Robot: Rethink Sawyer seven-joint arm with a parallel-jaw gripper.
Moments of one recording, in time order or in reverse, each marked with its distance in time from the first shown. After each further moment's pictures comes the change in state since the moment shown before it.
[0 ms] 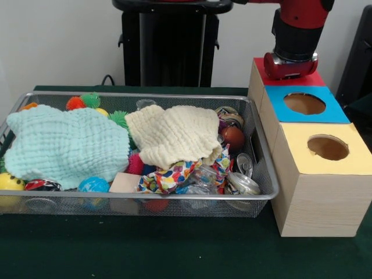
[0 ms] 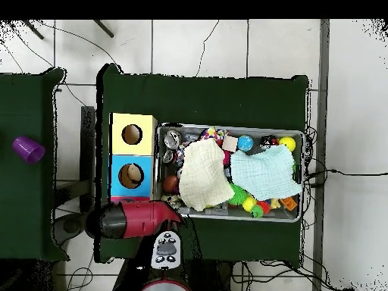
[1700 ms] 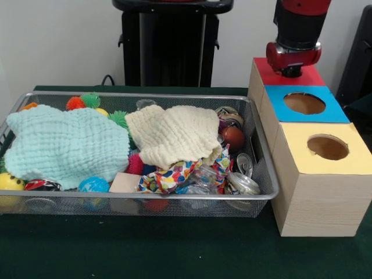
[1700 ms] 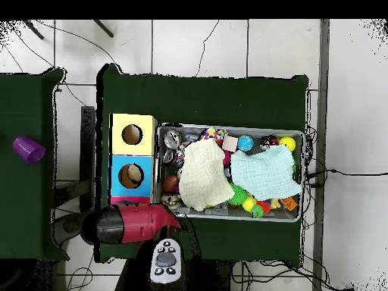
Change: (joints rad) arm -0.004 -0.076 0.007 0.035 -0.012 0.015 0.000
